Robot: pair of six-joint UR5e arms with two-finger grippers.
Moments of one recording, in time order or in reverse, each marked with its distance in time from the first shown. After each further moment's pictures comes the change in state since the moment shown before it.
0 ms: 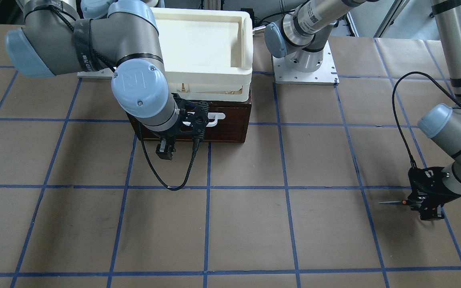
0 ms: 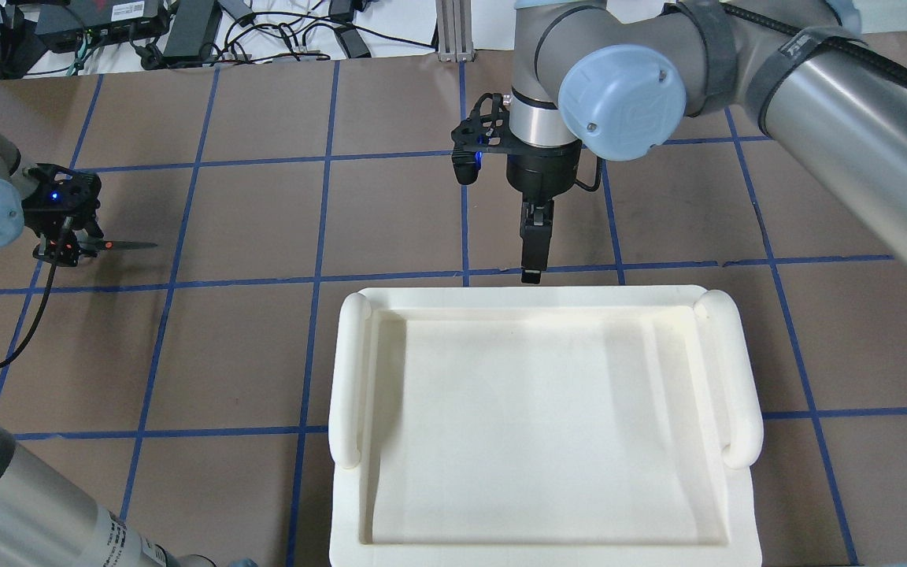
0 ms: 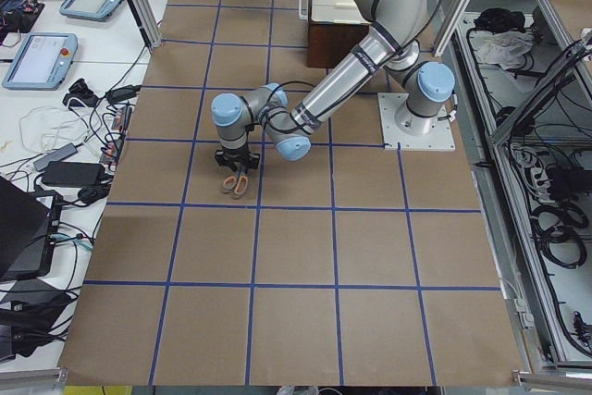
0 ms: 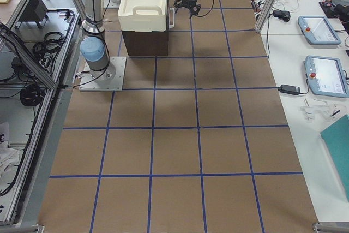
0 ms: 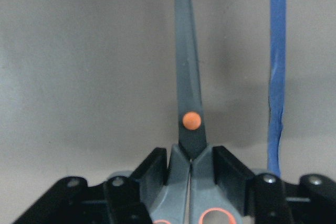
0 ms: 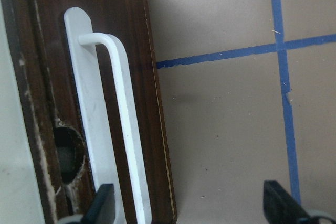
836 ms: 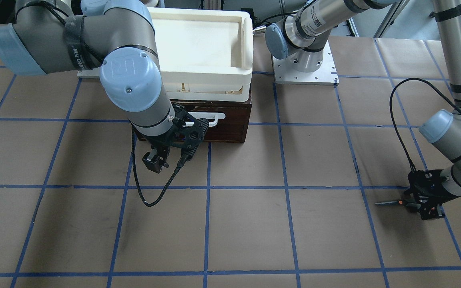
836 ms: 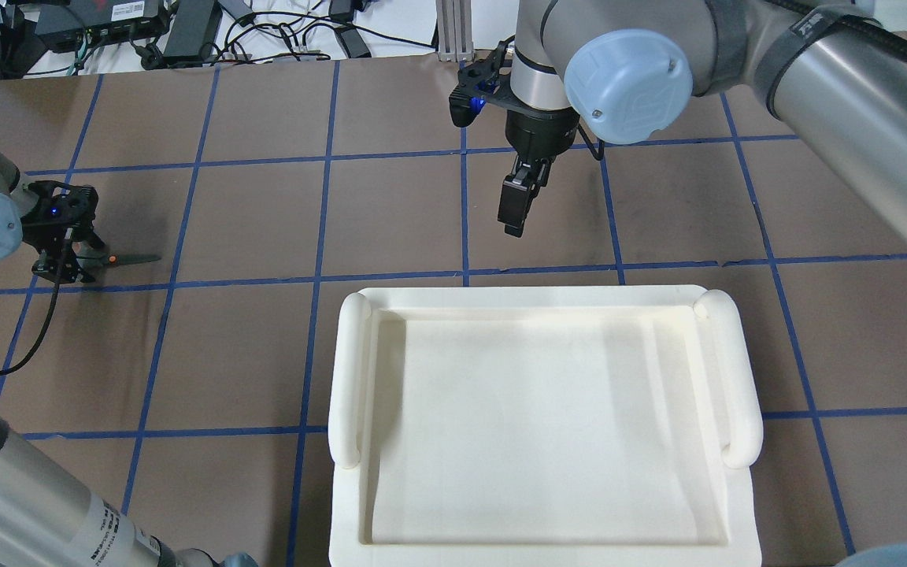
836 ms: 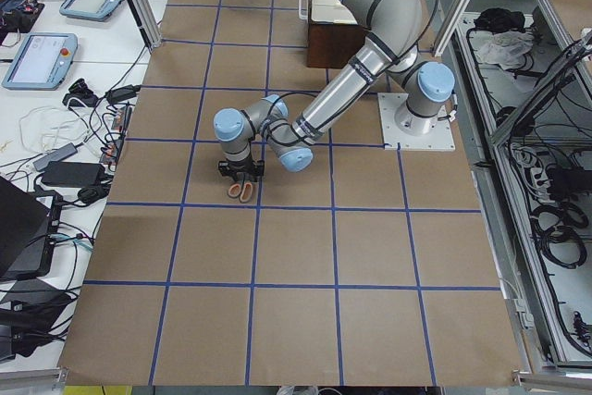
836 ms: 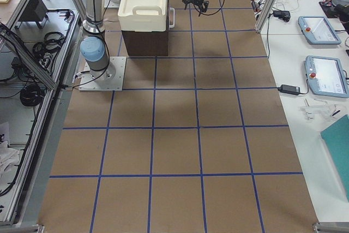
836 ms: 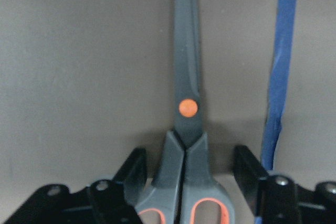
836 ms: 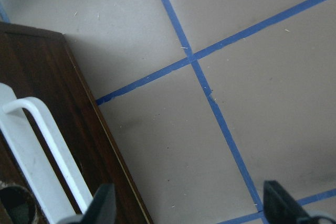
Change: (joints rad) left arm 0.051 -0.062 -0.002 0.011 -0.003 -0.050; right arm -0.019 0.007 -0.045 -0.116 -0.011 0.254
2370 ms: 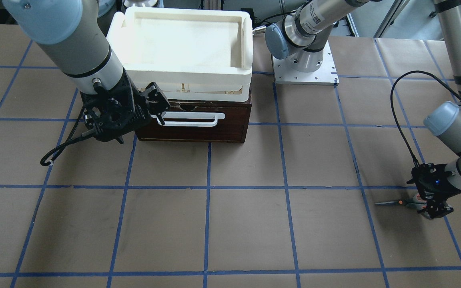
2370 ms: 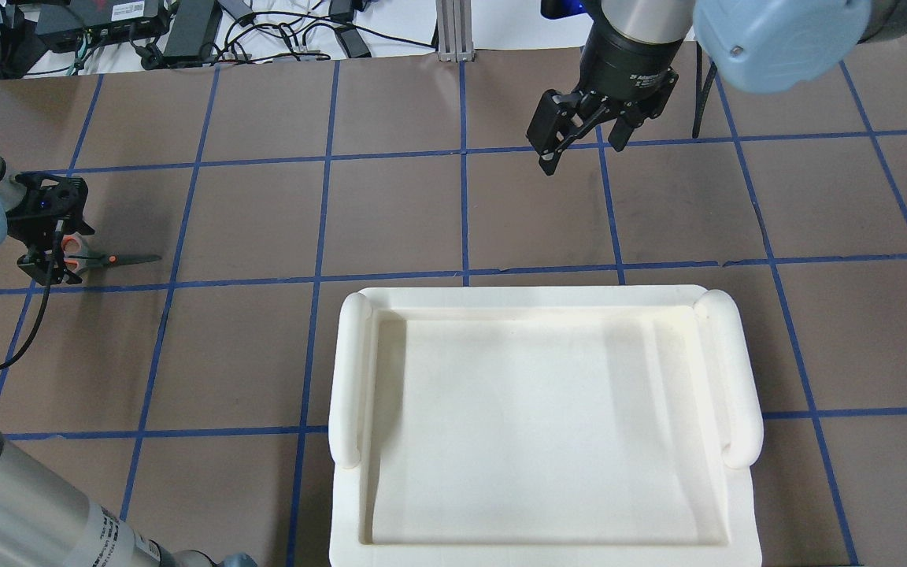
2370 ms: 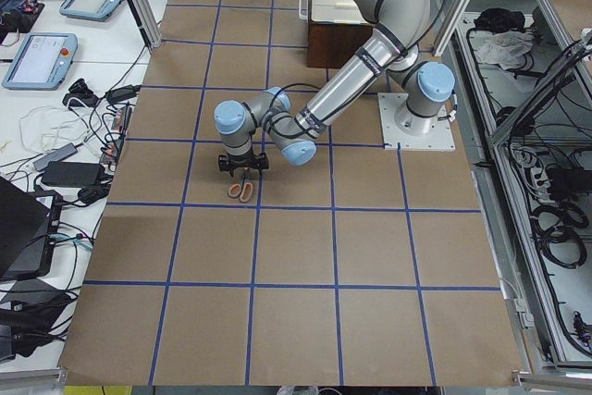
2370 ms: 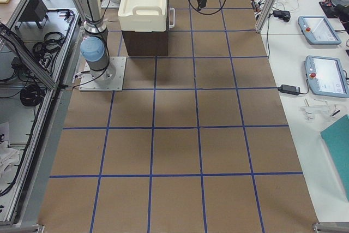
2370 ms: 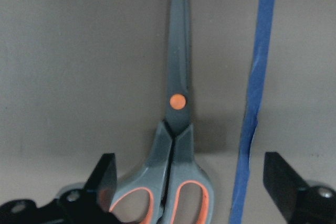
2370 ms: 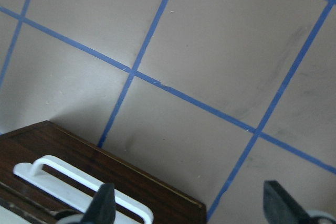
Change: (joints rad) left arm 0.002 0.041 -0.004 -0.043 -0.001 -0.056; right arm -0.119 -0.145 -0.009 0.006 0.015 0.575
